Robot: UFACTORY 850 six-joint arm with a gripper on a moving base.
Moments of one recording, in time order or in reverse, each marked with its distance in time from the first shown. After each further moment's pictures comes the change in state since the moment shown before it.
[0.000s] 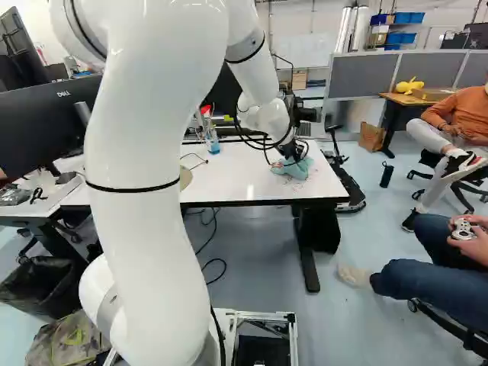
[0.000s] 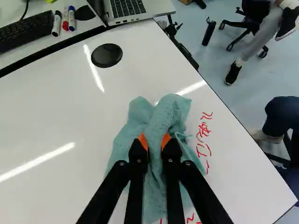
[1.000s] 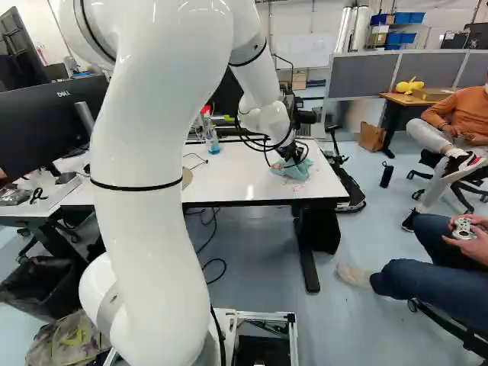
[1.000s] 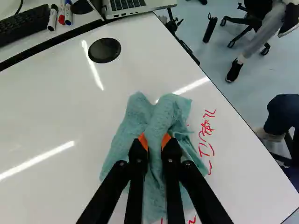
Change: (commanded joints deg) arm 0.0 -0.7 -0.2 0.0 -1.2 0.0
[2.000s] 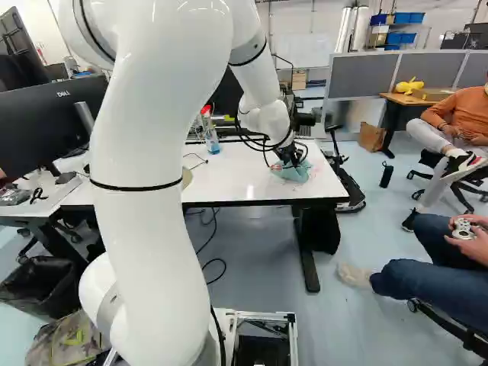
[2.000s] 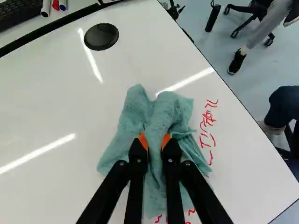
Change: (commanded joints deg) arm 0.0 0.0 0.0 0.0 -3.5 0.0
